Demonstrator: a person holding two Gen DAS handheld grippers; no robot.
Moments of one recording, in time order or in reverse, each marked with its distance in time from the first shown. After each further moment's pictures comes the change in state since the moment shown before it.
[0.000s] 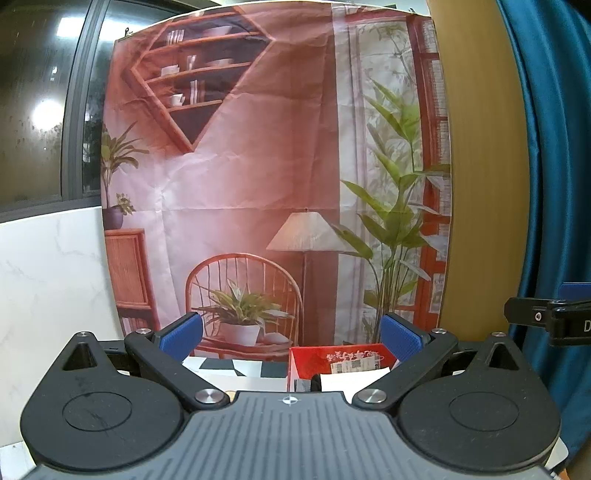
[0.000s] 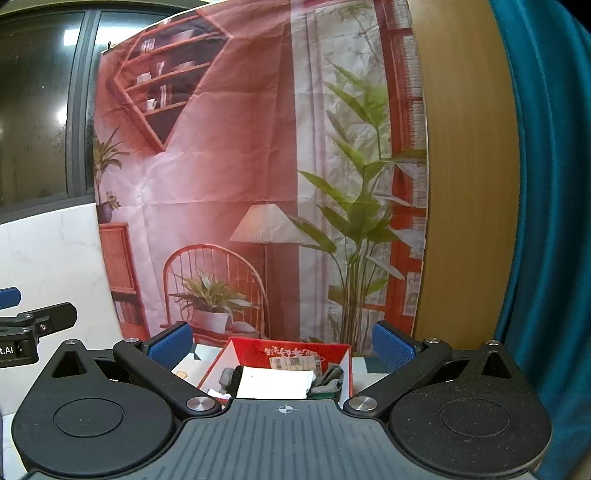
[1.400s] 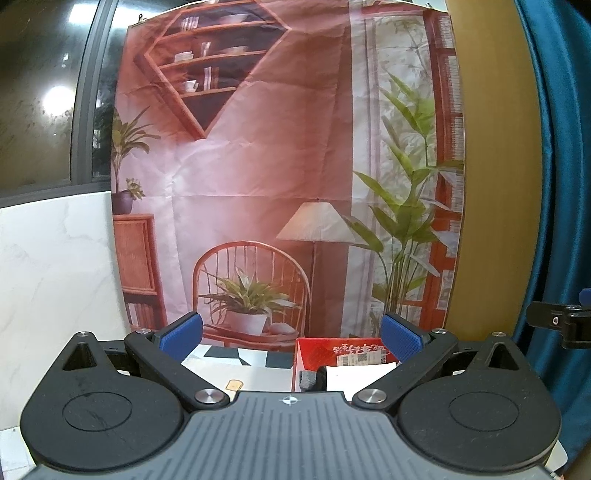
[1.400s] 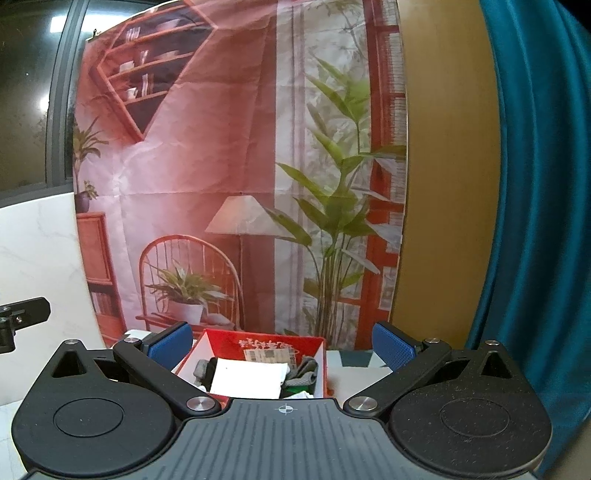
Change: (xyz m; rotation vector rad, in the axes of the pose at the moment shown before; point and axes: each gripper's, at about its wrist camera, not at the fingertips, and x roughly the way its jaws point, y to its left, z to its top) left arm 0.004 0.005 -0.002 -0.035 0.034 0.031; right arm 0.006 -0.008 -0.002 -0.017 0.025 -0.084
